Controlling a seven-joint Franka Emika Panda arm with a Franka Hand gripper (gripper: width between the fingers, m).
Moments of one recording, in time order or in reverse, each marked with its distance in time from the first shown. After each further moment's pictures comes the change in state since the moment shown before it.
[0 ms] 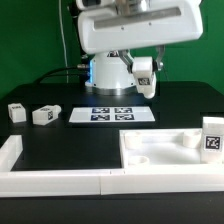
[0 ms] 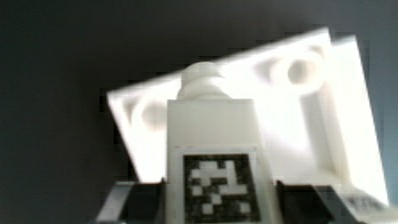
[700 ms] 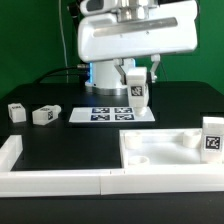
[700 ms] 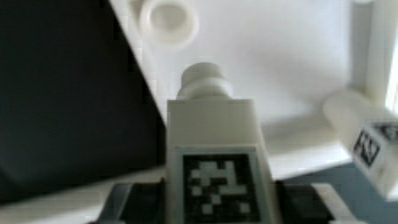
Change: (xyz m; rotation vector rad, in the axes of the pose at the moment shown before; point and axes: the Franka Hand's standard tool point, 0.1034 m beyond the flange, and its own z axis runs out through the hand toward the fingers) arm 0.033 0.020 -0.002 -0.043 0.469 -0.101
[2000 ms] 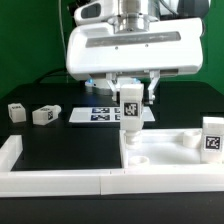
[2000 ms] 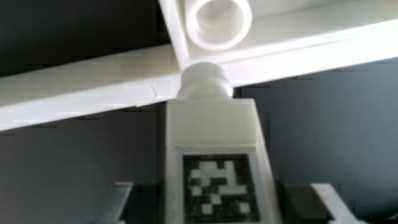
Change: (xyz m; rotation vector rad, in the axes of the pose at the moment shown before) arm 0.043 -0.013 0.056 -0.024 0.162 -0.039
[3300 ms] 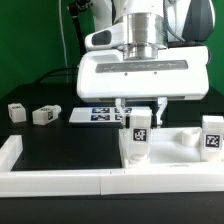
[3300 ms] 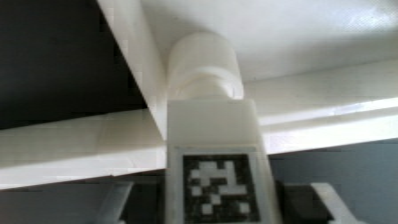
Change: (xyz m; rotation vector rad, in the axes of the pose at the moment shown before) arm -0.027 -0.007 0.026 -0.007 -0.039 -0.028
